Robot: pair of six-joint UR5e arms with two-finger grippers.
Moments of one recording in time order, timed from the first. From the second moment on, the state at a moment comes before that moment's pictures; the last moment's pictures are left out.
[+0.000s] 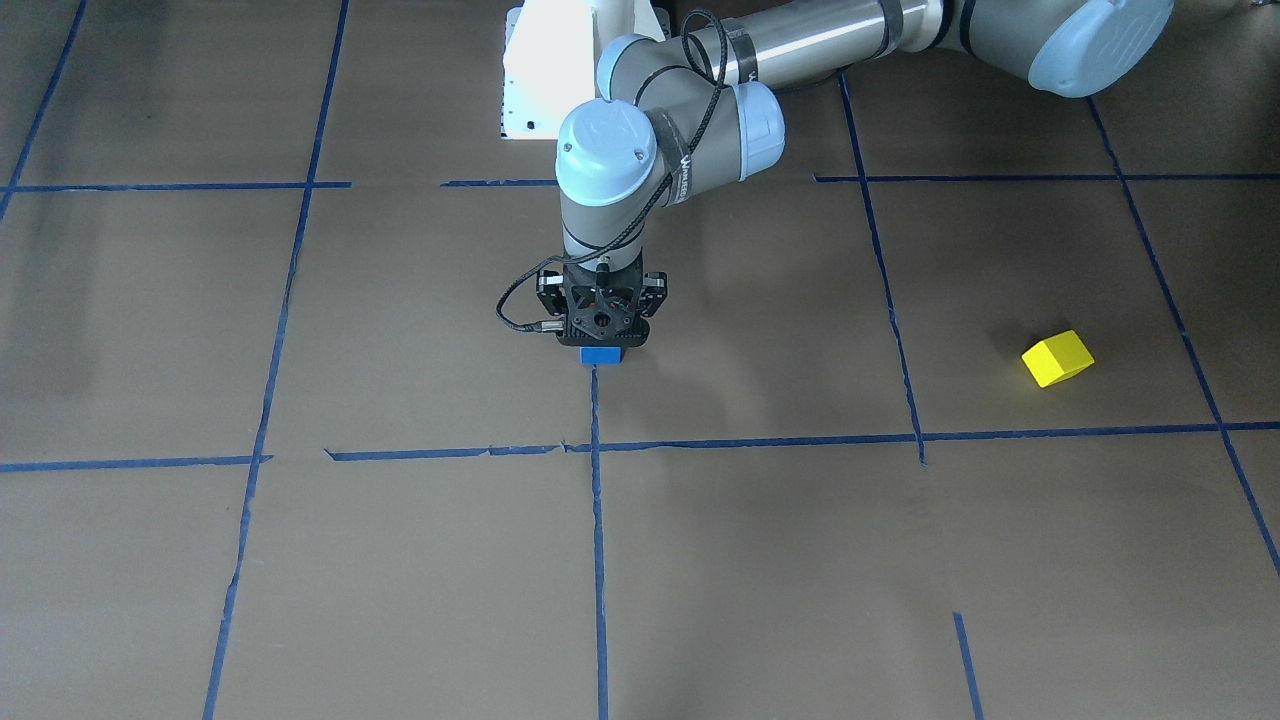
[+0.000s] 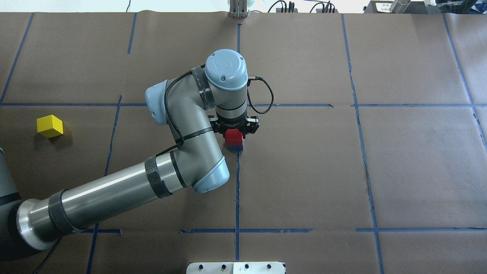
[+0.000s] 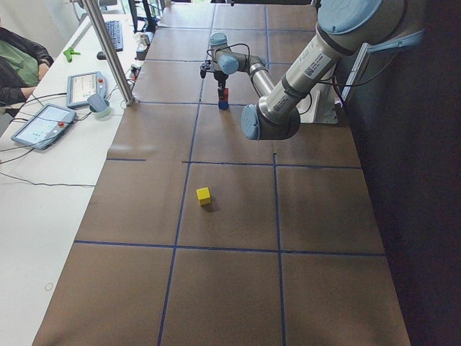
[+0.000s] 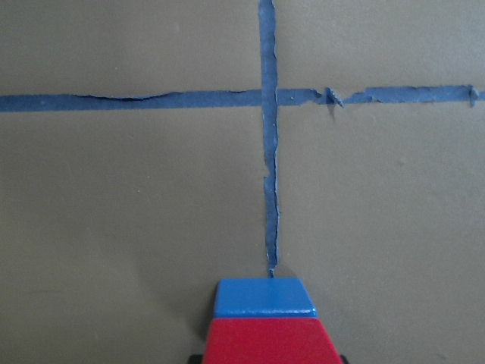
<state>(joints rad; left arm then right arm) -0.55 -2.52 -1.36 -1.58 -1.98 -1.14 1.48 -1.70 1.76 -1.51 2.29 -0.07</state>
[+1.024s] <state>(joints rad) -0.55 -2.52 -1.36 -1.58 -1.97 -1.13 1.48 -1.70 1.76 -1.51 2.29 -0.07</state>
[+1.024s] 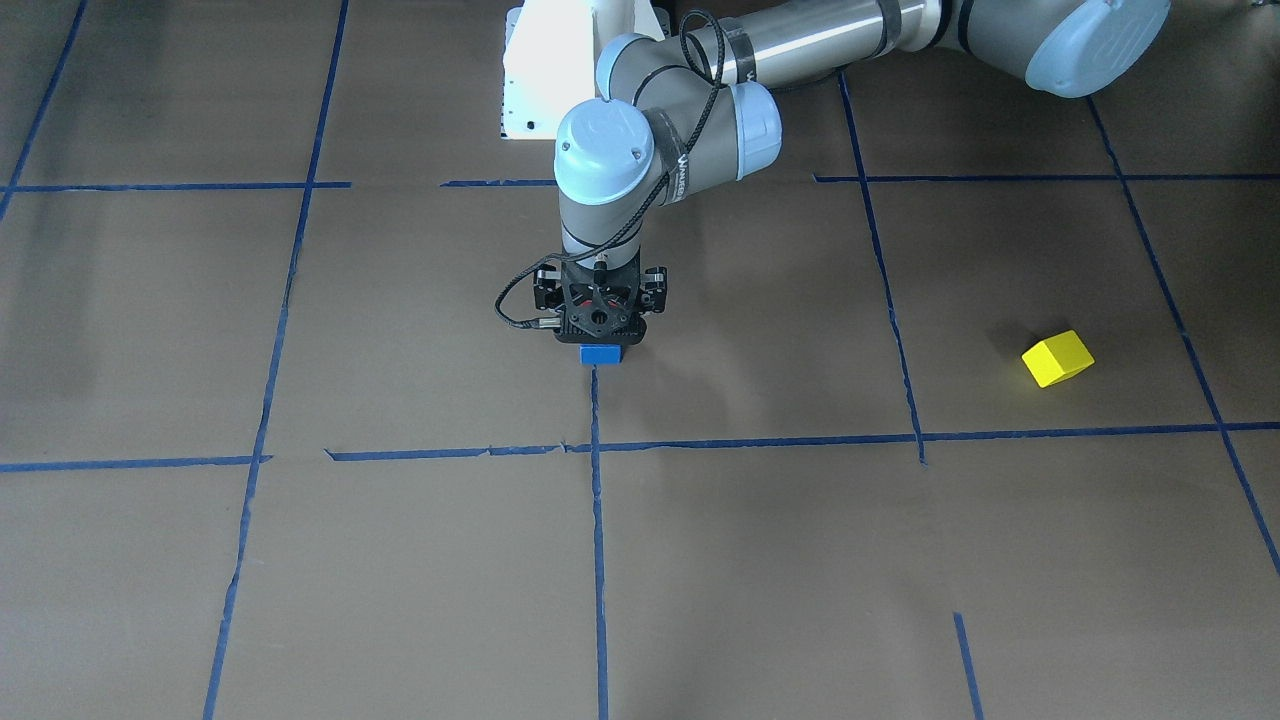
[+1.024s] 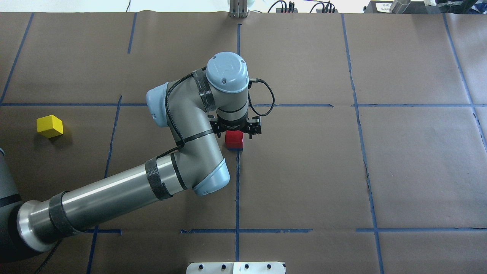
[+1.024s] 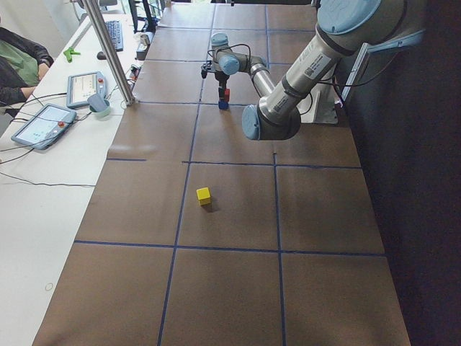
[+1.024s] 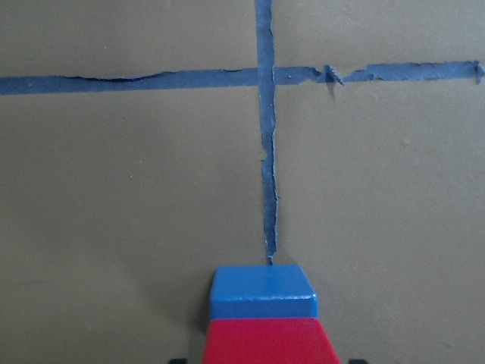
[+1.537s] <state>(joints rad) -0.63 -2.43 -1.48 -1.58 -2.00 -1.00 1.48 -1.70 1.76 -1.51 2.29 -0.07</state>
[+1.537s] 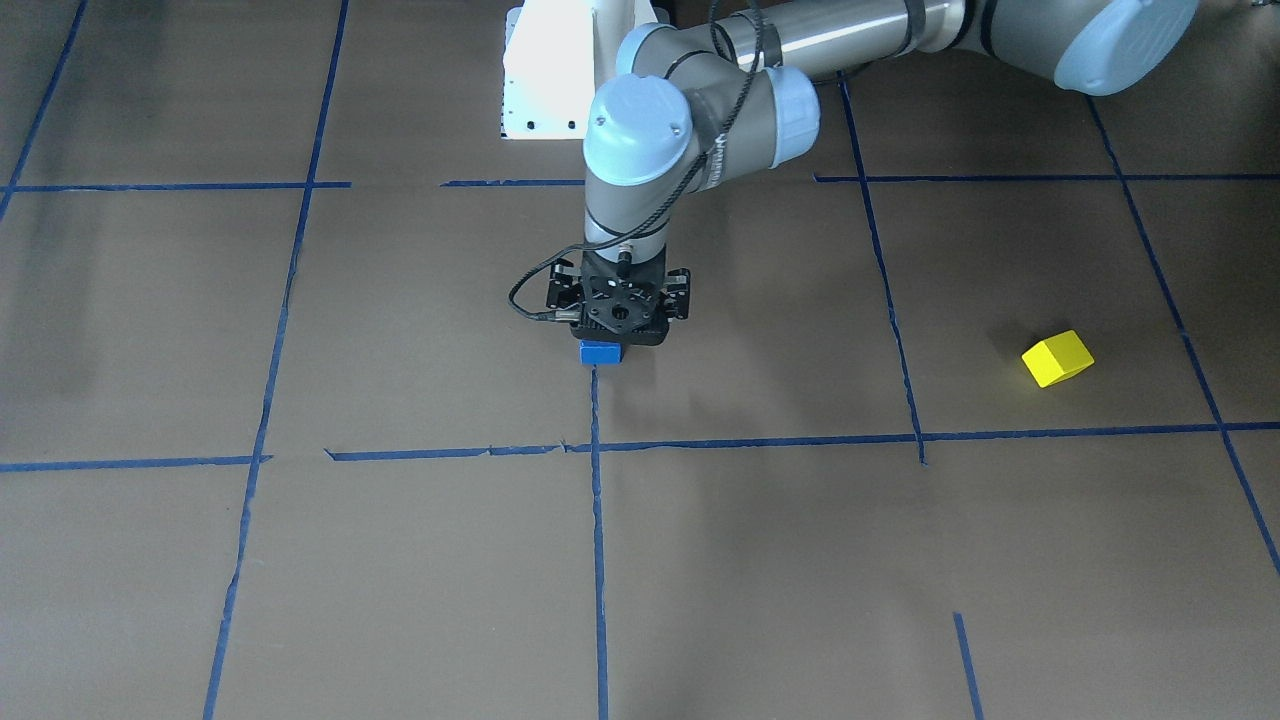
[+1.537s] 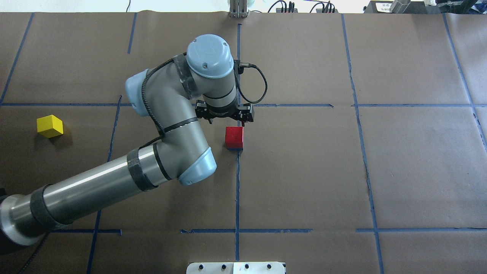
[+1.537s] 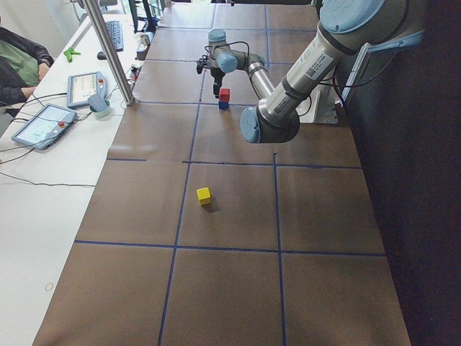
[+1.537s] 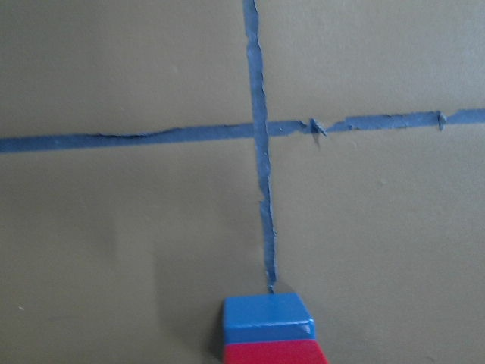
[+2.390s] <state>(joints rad) -1.04 -1.87 -1.67 -1.70 -2.24 -0.08 1.48 -1.70 1.76 -1.52 2.29 -0.07</state>
